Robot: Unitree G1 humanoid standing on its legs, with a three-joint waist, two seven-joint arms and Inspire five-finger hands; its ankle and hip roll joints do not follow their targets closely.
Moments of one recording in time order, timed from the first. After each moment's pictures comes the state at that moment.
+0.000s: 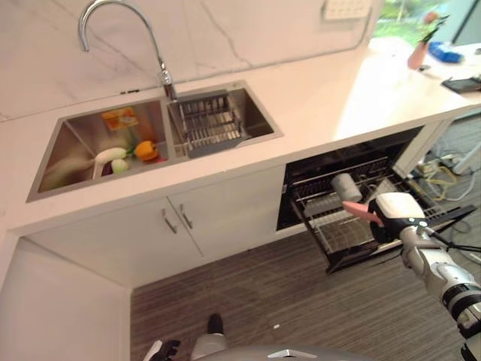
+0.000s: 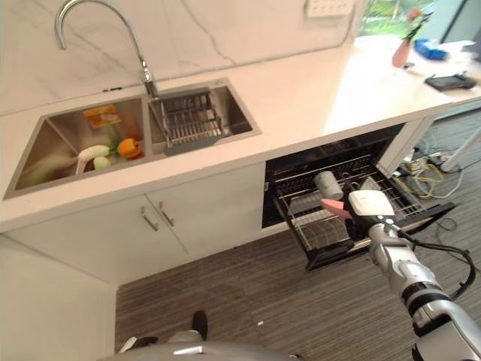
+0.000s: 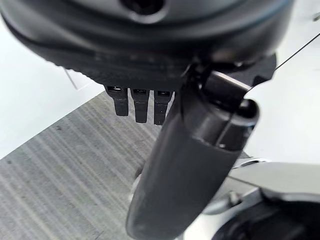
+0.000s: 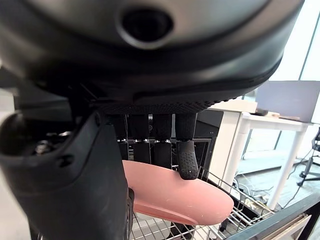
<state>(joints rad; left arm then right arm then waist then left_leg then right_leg) 0.20 0.25 -0.23 1.12 0.21 -0.09 0.16 -0.32 -0.82 0.45 0.77 -0.70 -0.05 -0.34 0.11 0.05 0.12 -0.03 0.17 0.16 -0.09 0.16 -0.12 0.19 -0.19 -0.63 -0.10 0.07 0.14</state>
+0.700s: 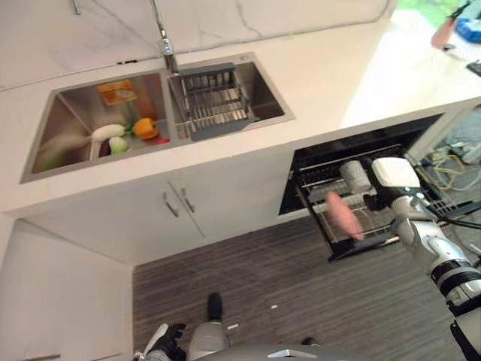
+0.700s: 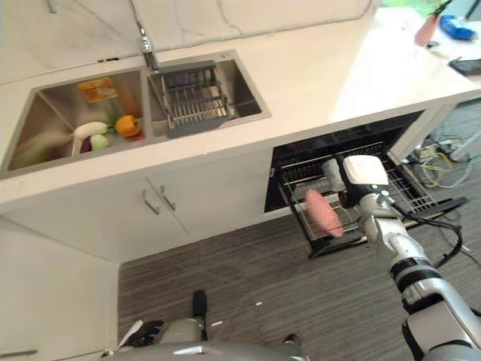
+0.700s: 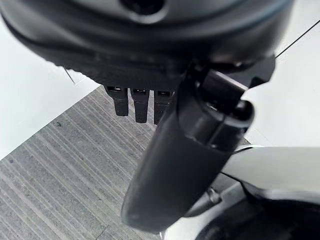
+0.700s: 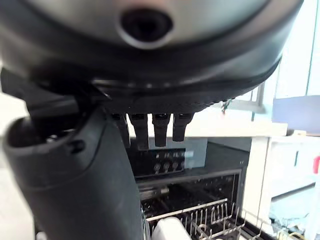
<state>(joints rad) 0.13 0.27 -0.26 1.10 0.21 -0.08 0.17 -0.42 -0.83 0.39 0.60 -0.66 -0.02 -0.39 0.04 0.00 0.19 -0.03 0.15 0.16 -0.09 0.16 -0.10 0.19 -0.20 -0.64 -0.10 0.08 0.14</state>
